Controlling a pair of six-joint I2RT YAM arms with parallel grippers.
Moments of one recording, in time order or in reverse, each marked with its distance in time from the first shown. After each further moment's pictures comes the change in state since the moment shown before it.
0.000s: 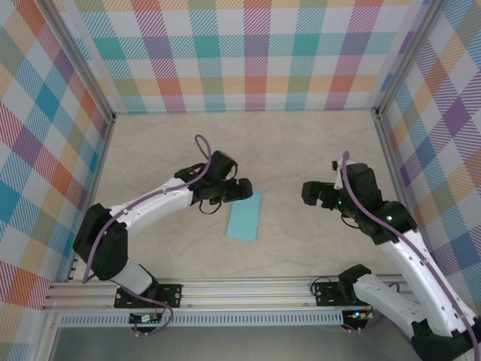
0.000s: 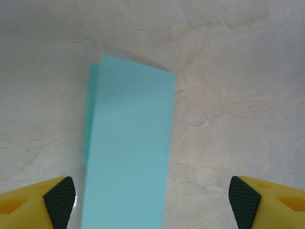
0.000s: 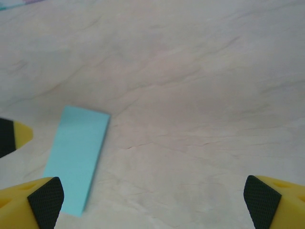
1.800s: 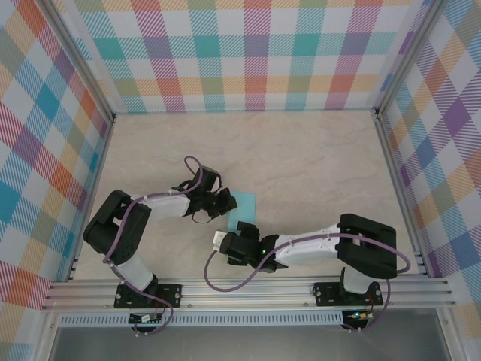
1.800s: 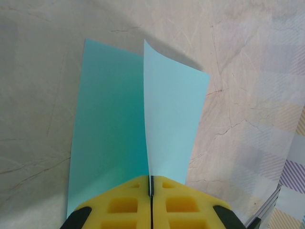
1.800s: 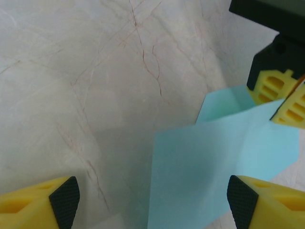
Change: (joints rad) left arm 0.130 0.138 -0.295 0.488 0.314 -0.146; right arm 0.893 0.811 -0.177 0.750 0.467 -0.639
